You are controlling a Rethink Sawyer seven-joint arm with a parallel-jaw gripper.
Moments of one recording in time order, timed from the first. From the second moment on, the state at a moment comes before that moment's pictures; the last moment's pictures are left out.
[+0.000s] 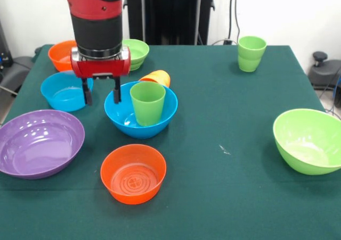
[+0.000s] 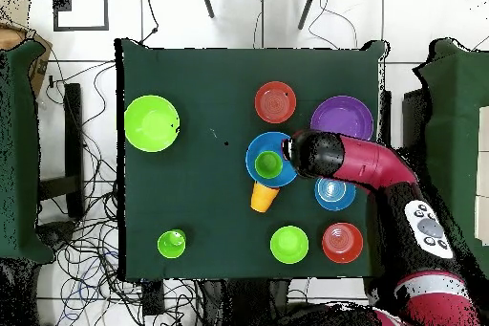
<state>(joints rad) -0.57 -0.55 0.17 1.56 -0.29 0.53 1.36</state>
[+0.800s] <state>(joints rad) -0.52 -0.48 0.11 1.52 -0.28 0.45 1.36</state>
